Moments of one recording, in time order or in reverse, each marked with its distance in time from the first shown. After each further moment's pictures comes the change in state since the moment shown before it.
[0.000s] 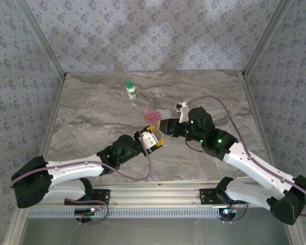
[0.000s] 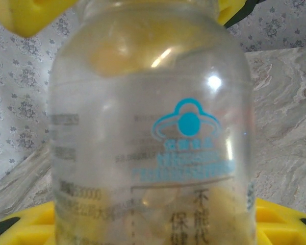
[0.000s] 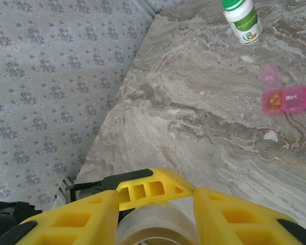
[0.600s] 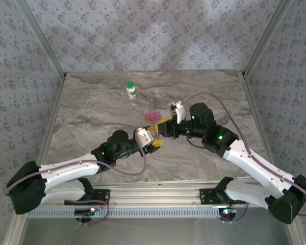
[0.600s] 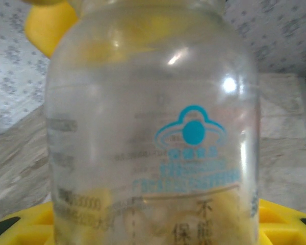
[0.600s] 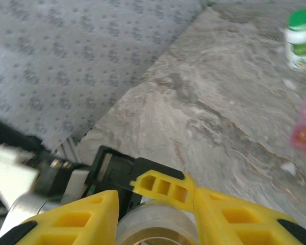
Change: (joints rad) left arm 0.102 -0.083 0.016 -0.095 0.307 -0.131; right arm -0.031 0.032 0.051 0.000 -0.222 -0.323
